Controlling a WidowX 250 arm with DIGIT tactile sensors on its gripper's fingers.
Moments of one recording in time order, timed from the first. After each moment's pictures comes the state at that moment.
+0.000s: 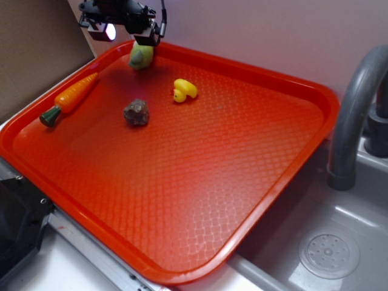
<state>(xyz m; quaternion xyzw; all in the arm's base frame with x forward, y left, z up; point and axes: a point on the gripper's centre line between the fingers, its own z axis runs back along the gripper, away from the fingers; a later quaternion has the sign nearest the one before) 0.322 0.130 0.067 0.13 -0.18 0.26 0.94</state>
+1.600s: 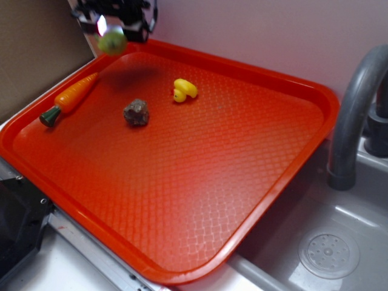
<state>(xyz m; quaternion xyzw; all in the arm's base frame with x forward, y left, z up) 0.302 0.088 0.118 0.13 -0.08 0.25 0.96</state>
